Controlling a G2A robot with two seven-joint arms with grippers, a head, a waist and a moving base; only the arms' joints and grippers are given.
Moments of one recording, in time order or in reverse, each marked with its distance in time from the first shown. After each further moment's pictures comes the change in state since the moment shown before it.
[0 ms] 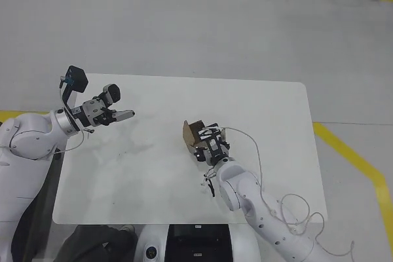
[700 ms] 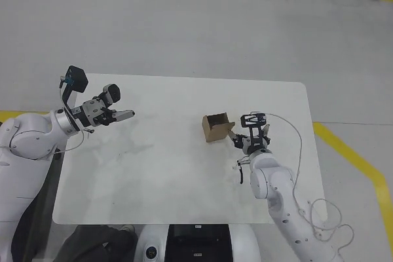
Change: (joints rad) left arm 0.000 0.000 0.000 0.000 0.000 0.000 0.000; right arm -0.093 0.031 0.279 -0.078 -0.062 0.050 0.078
